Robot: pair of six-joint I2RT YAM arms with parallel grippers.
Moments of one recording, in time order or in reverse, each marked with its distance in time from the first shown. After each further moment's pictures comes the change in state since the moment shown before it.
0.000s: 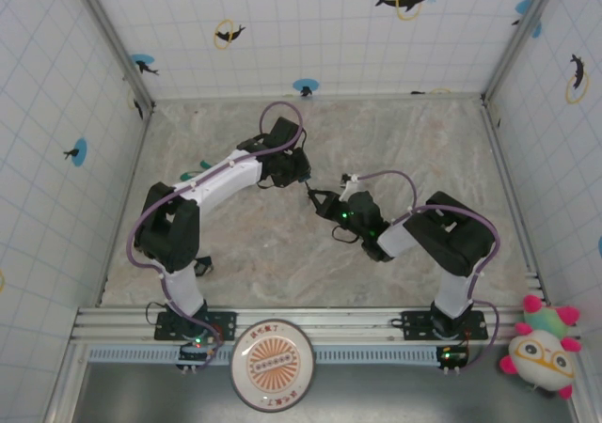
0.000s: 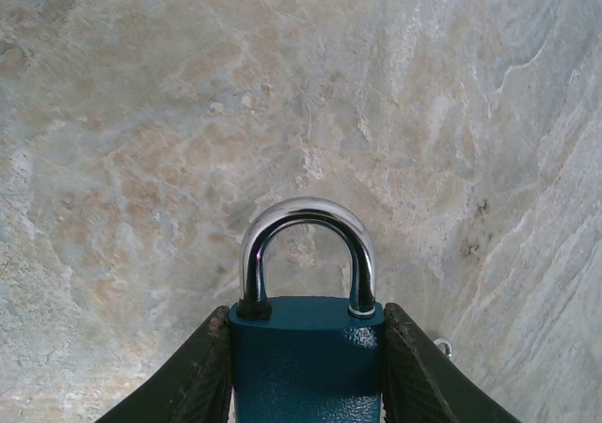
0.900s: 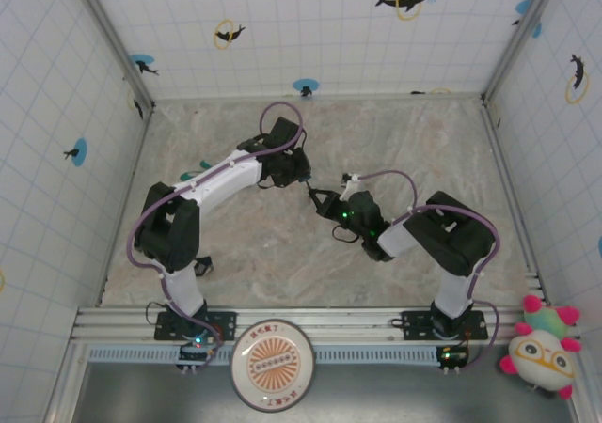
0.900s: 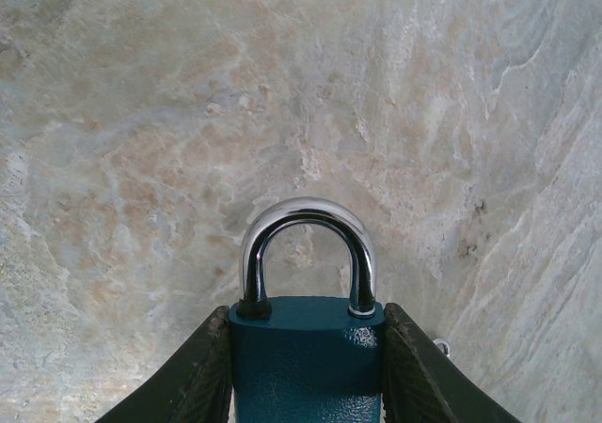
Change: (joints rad) left arm 0.000 0.000 -0.004 0.009 0.003 0.000; right arm -0.010 0.000 0.000 0.002 0.007 -0.008
